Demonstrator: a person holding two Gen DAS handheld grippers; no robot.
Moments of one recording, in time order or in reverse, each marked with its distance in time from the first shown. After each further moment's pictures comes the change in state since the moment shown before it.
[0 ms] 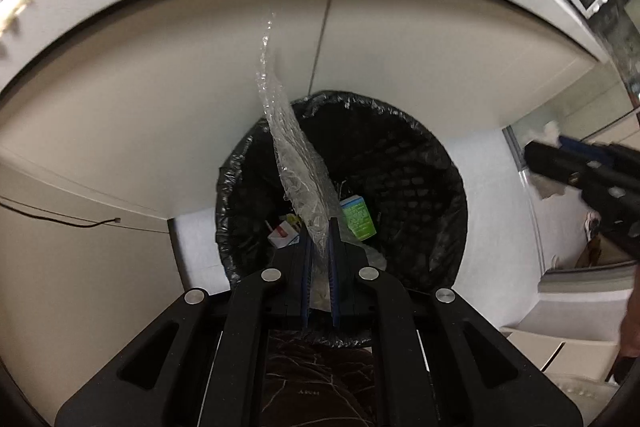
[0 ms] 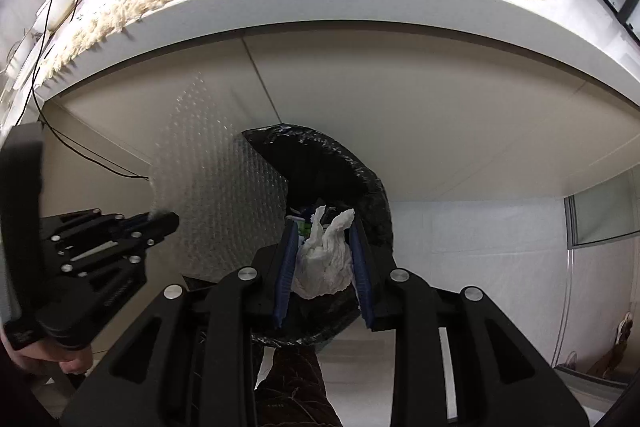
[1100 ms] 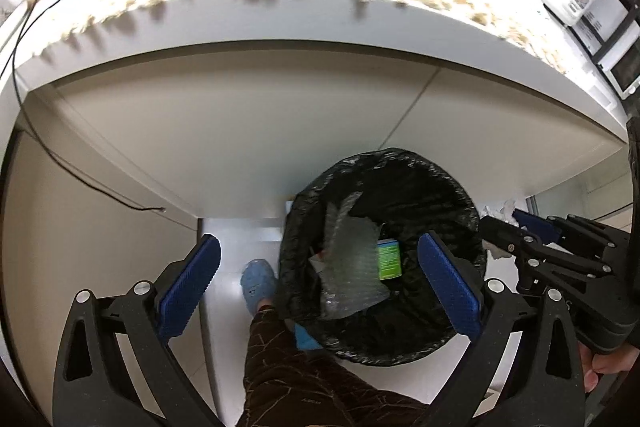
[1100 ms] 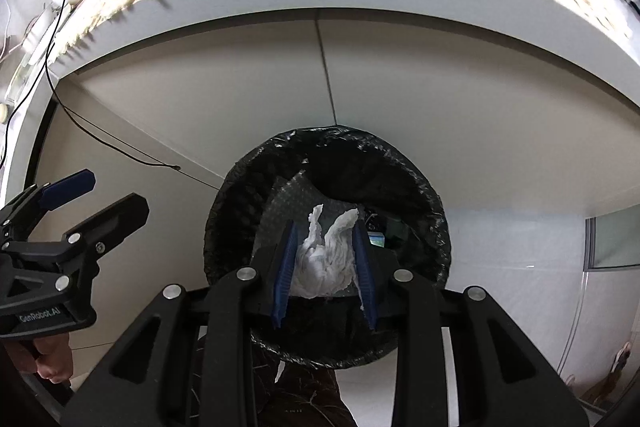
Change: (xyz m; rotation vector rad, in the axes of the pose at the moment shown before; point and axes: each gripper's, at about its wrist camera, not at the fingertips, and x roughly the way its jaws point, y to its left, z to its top) left arm -0.053 0.061 0.006 -0.232 -0.123 0.097; right arm 0.038 0.050 0.023 -0.094 0.037 0.083
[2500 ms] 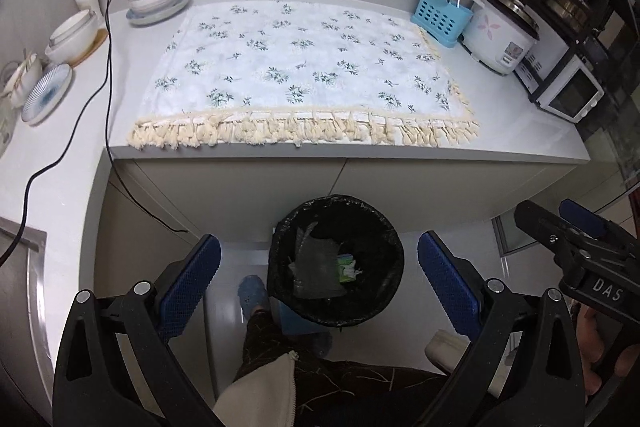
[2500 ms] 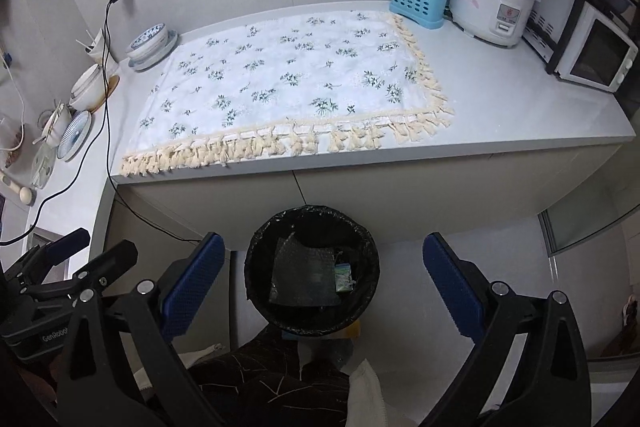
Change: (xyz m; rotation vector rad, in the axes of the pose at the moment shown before) left arm -0.225 -0.040 0.018 0.015 -0.114 -0.050; right arm -0.271 0.005 -0.011 0.172 -0.239 -0.122
